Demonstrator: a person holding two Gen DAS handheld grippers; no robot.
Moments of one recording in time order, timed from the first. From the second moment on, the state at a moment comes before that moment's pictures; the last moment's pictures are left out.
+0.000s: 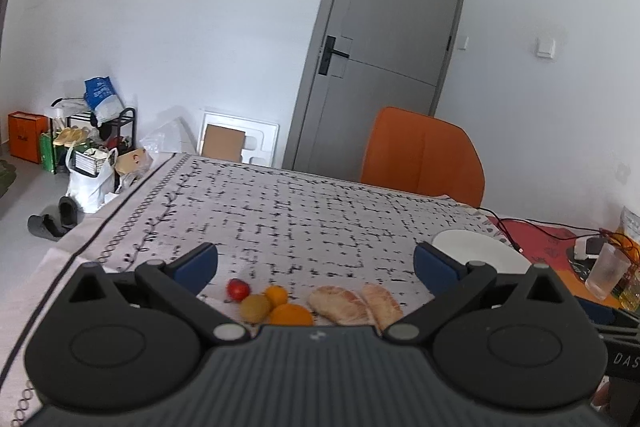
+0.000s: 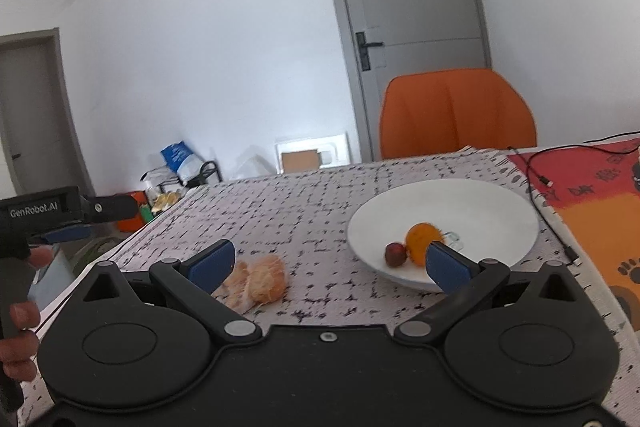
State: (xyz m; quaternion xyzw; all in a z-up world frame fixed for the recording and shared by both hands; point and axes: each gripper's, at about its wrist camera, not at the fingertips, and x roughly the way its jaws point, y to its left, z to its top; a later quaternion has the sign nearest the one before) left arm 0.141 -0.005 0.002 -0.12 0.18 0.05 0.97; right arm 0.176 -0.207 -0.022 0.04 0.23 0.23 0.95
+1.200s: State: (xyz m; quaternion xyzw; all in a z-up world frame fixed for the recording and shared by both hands) left arm 0.118 0.034 -0.044 -0.15 0.24 0.06 0.96; right arm 0.175 -0.166 -0.048 0.03 0.30 0.29 0.91
